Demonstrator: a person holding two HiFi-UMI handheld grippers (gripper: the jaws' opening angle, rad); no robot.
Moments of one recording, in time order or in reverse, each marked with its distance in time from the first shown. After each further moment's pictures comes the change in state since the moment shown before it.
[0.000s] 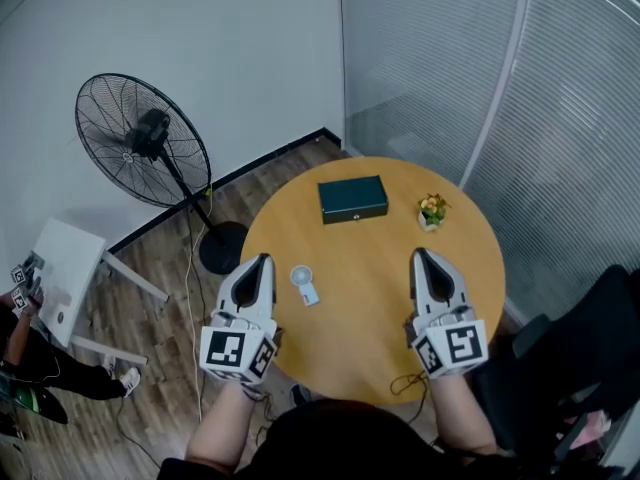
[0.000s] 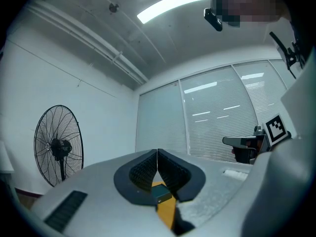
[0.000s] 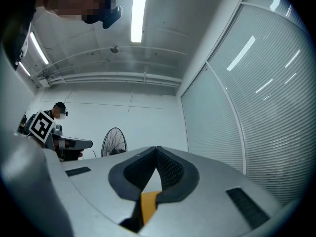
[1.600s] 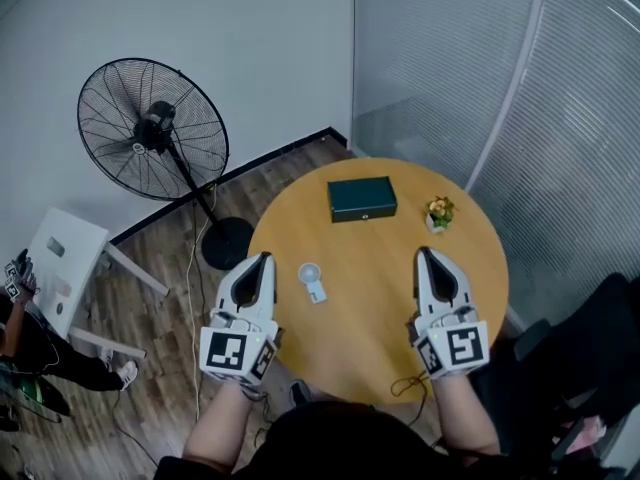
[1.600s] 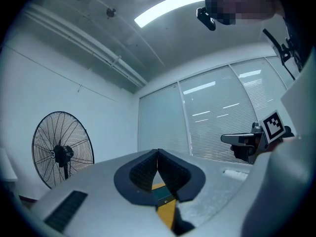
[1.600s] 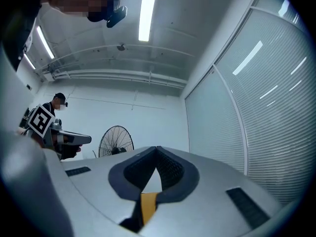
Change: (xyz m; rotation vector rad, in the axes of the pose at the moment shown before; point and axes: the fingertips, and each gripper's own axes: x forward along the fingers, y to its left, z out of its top) left arm -0.022 0.024 0.012 0.039 -0.029 0.006; right arm 0.011 0.033 0.007 -0.062 -0.004 0.016
